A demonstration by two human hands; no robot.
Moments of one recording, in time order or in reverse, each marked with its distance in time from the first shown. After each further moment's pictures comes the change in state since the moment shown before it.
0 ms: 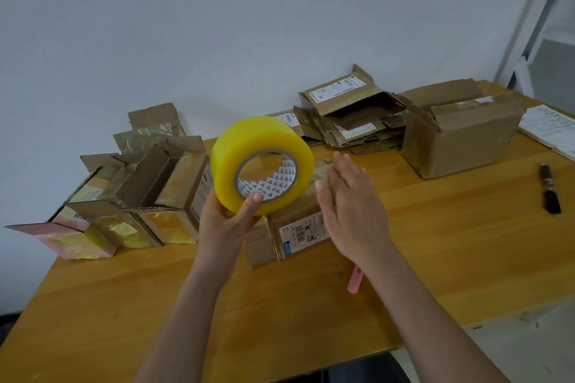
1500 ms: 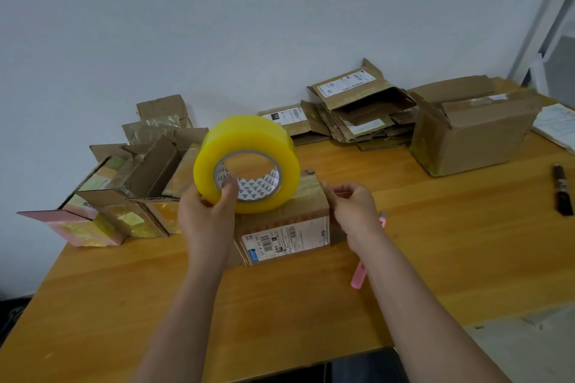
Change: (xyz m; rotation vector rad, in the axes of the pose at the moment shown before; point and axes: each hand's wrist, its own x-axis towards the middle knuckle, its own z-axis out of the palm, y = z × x) left_hand -0.002 0.013 -0.009 0.352 0.429 0.085; right_hand 0.016 -0.008 0.017 0.987 -0.051 0.746
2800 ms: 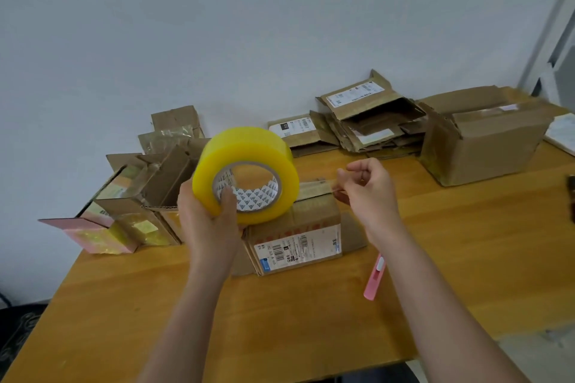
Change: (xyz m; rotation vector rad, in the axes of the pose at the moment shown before) left_hand 0.007 0.008 -0.012 0.060 0.074 0.057; right_hand -0.008 -0.036 -0.008 0.083 -0.004 -0.265
